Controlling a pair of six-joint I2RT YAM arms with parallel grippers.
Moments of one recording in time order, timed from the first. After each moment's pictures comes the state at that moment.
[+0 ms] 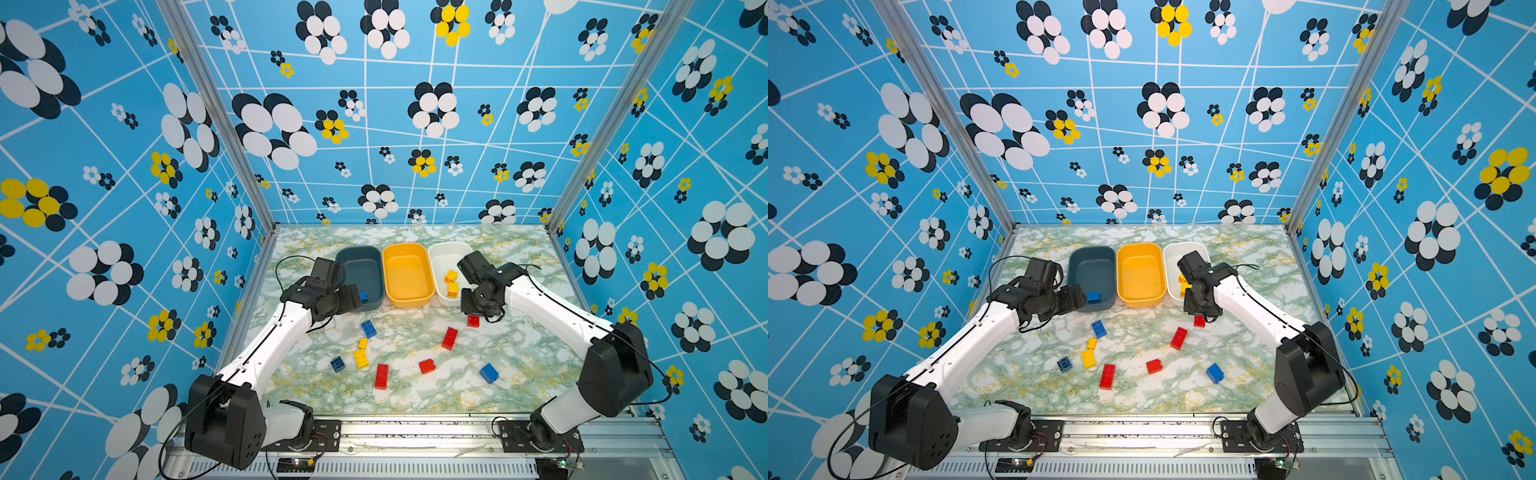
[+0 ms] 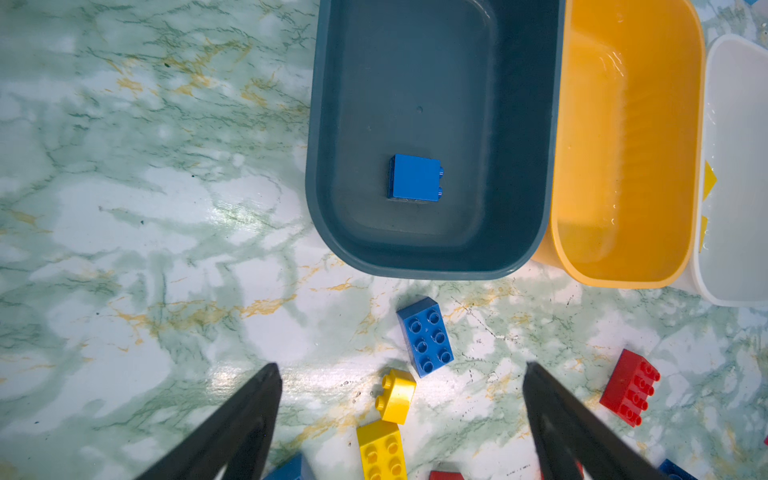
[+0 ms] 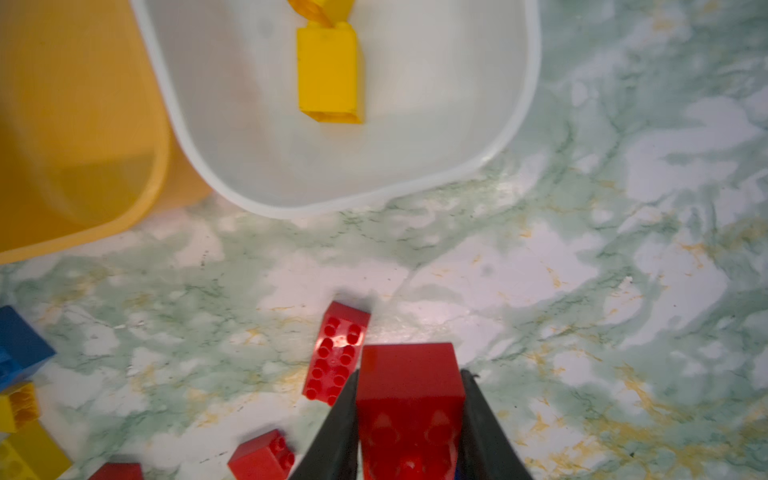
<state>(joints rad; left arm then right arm) -0.27 1.28 0.98 -0.71 0.06 -0.56 0.55 1.63 1.33 -0.99 0.16 0.59</state>
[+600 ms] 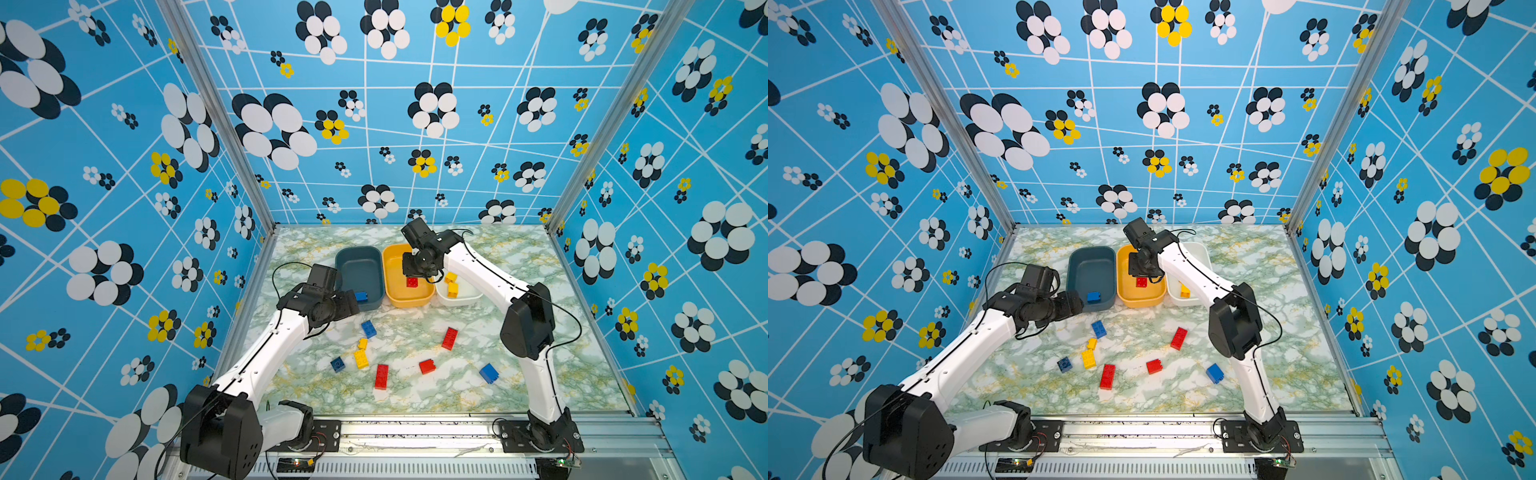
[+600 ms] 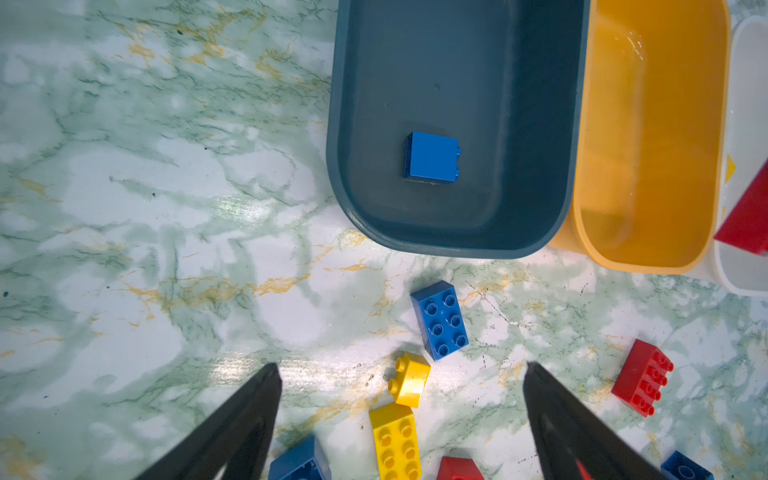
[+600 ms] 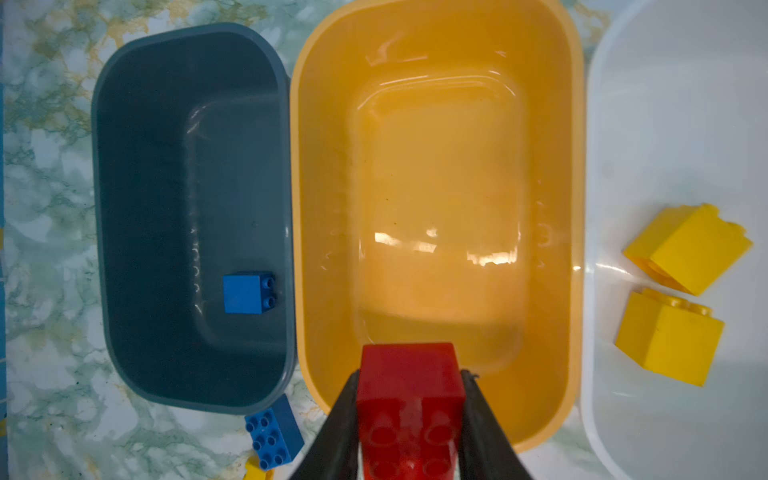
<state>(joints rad) -0.26 1.23 0.92 -0.71 0.06 -0.56 0.67 2.22 2.13 -1.00 0.07 0.56</state>
